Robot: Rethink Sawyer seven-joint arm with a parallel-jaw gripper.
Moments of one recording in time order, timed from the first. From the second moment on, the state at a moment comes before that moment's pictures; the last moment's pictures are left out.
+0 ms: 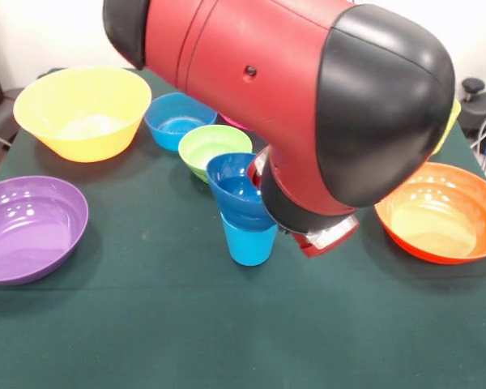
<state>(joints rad) -0.15 0.36 -1.60 0.37 1.40 1.65 2.19</state>
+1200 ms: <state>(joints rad) -0.06 0.30 -1.37 0.46 1.21 1.58 2.19</state>
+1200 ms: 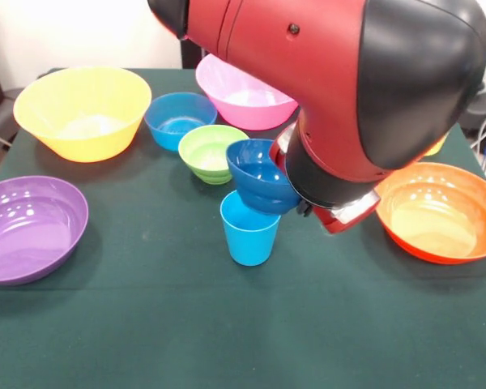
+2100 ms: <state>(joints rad) -0.06 0.28 -1.25 0.47 1.10 1.55 2.19</state>
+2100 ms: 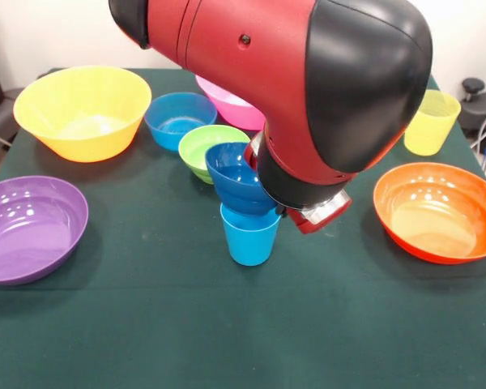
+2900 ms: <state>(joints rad) -0.06 0.25 -1.14 0.47 1.07 1.55 2.19</state>
